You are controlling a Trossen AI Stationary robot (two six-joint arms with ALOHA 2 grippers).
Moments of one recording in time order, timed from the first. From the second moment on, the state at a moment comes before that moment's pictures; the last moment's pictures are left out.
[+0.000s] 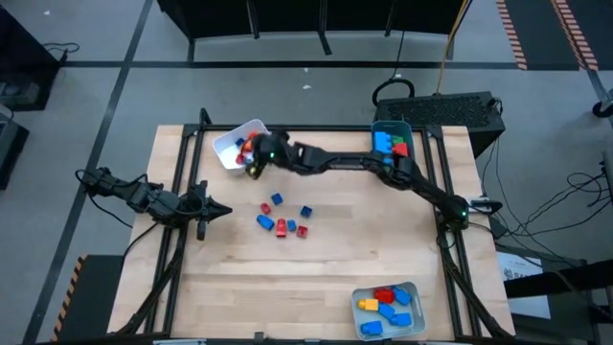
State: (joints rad) left arm -0.37 0.01 0.17 -0.55 -0.40 -0.41; right arm -0.24 2.45 2.09 -0.04 0.31 0.15
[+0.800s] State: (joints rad) left arm -0.37 0.01 0.17 -0.56 -0.40 -0.41; right arm -0.23 2.44 2.26 -0.46 -0.17 0.03
